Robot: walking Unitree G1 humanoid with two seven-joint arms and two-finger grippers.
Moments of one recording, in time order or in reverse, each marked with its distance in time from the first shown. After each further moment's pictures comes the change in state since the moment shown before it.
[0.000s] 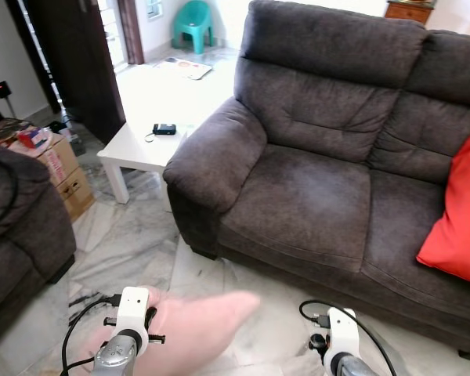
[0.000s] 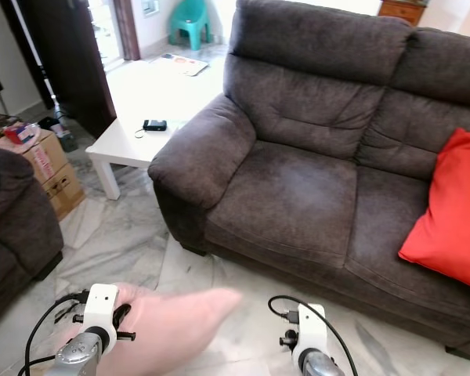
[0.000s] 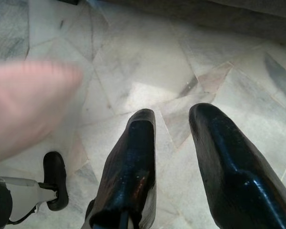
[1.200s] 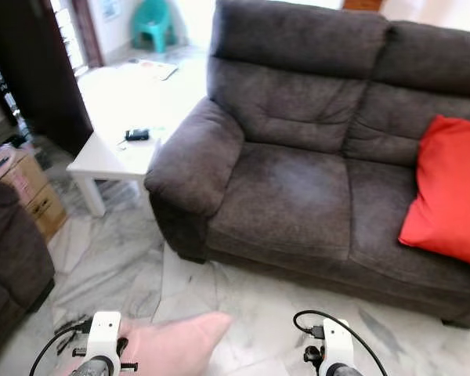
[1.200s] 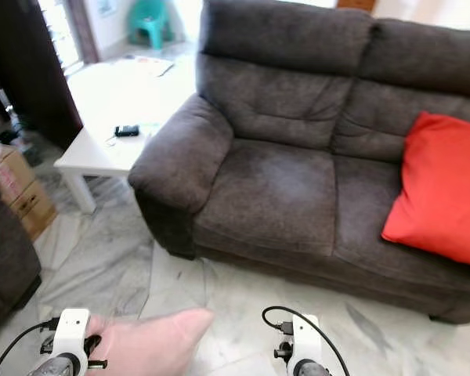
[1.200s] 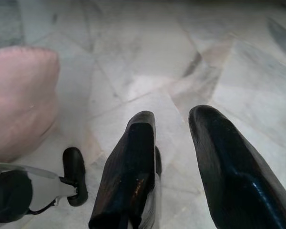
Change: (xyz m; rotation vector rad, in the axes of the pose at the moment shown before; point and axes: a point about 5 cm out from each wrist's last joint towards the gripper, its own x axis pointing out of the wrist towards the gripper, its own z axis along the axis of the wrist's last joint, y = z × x) left arm -0.017 0.033 -0.037 -0.035 0.177 0.085; right arm -0.003 0.002 -0.018 -0.002 0.053 0.008
